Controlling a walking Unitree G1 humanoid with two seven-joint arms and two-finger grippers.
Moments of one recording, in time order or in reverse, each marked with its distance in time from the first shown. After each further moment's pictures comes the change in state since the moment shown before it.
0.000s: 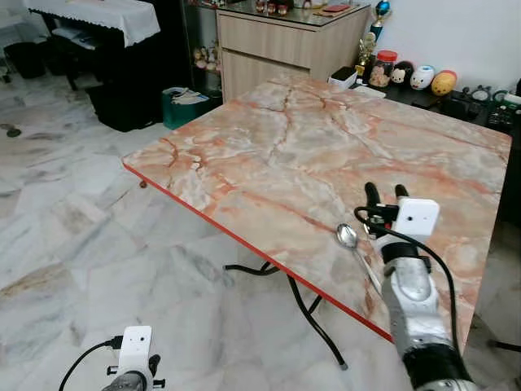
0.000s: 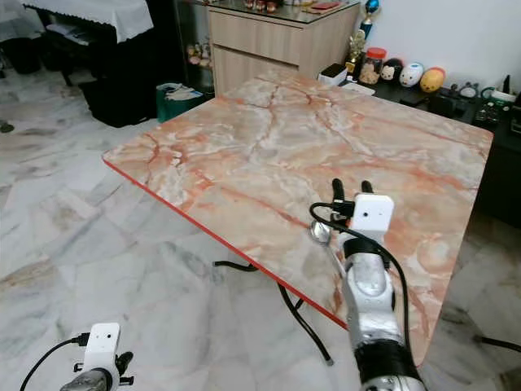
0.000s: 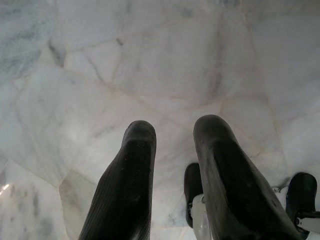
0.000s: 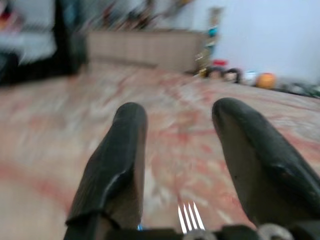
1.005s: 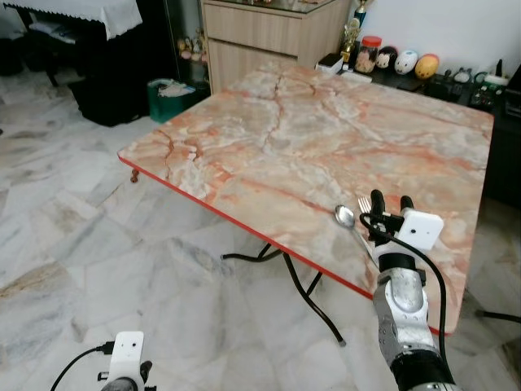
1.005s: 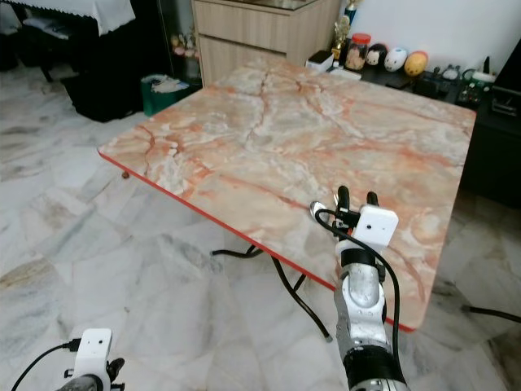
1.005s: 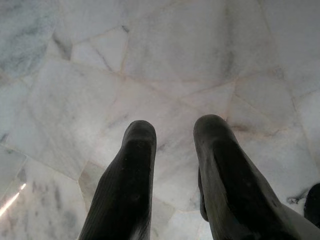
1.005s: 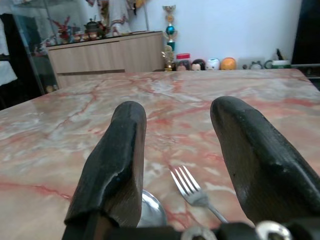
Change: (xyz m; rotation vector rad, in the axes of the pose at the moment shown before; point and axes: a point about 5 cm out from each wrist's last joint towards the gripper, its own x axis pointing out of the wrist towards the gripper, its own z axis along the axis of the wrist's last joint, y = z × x) left arm -0.002 0.013 -0.007 0.018 0.011 0.011; right arm 0.009 0.019 -0.008 0.198 -0.111 -0.200
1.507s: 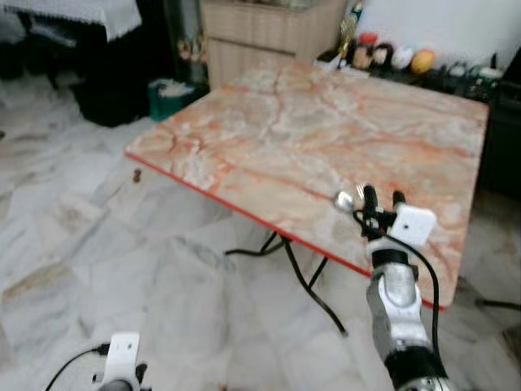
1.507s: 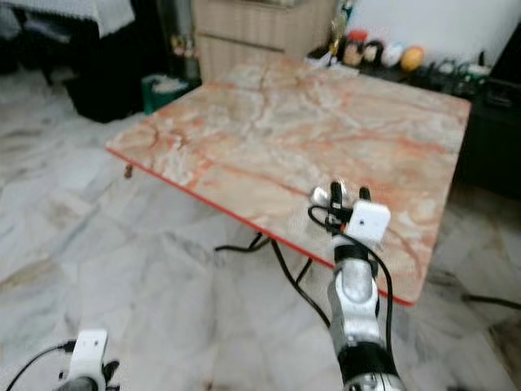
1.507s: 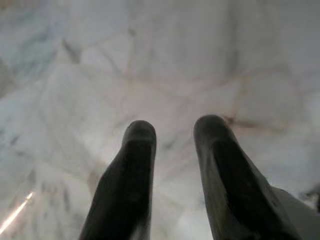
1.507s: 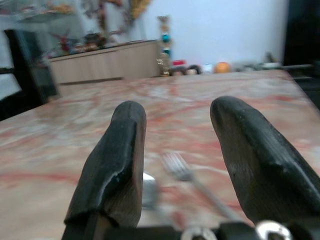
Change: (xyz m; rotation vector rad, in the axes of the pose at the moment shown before) left arm 0.000 -0.005 0.000 0.003 -0.001 -0.015; right arm -0.001 -0.008 0.000 -0.007 0.000 -0.028
